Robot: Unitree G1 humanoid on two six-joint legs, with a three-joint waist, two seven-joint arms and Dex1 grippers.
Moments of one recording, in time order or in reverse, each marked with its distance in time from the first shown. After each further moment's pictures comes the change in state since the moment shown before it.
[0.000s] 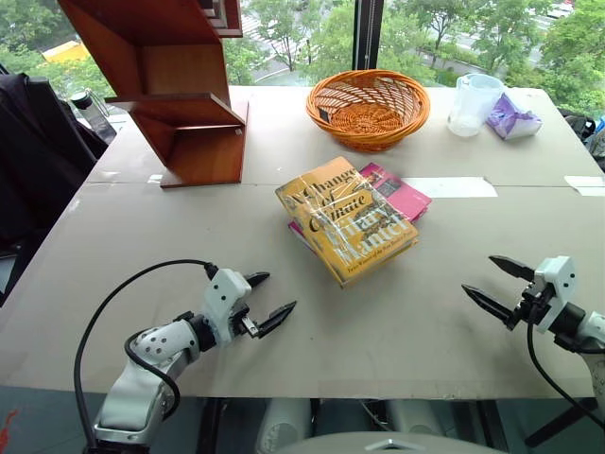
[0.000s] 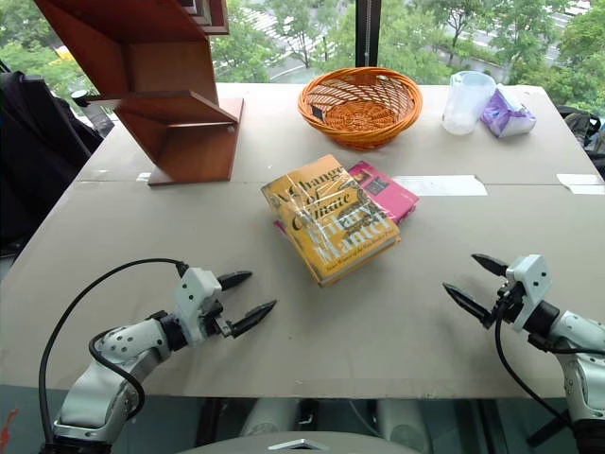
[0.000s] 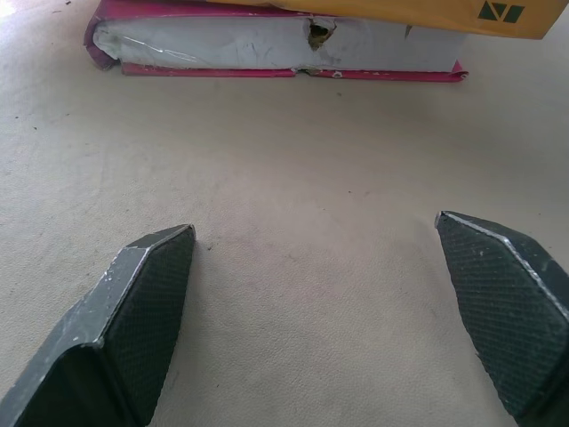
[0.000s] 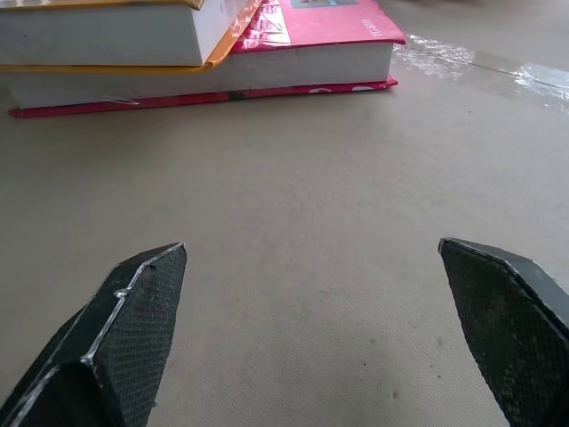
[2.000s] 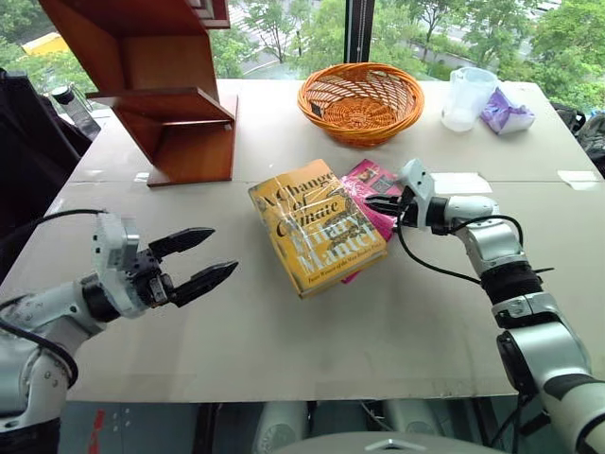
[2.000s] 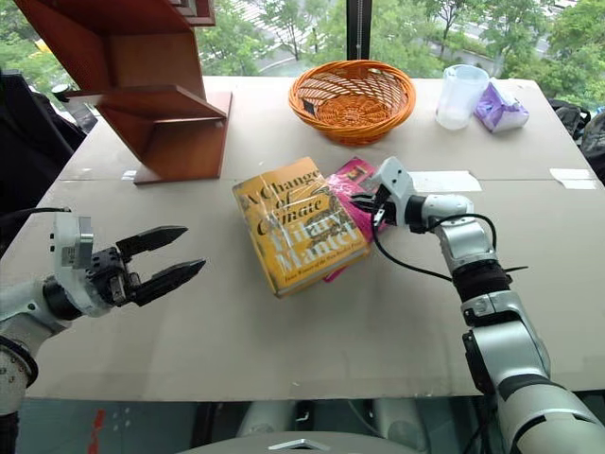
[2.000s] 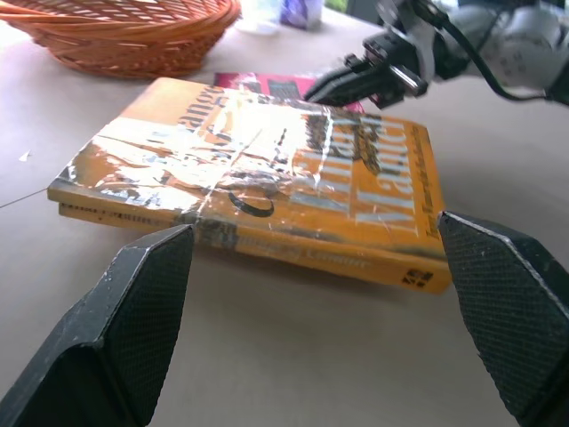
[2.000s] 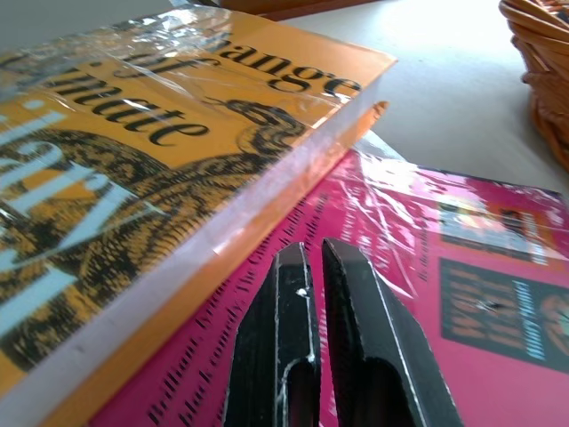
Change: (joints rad) left arm -0.074 0.134 0.469 -0.064 -0.527 0.391 -0.180; right arm -0.841 0.194 0.387 0.434 -0.308 0.086 0.020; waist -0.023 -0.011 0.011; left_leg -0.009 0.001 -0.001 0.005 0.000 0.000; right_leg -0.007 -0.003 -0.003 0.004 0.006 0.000
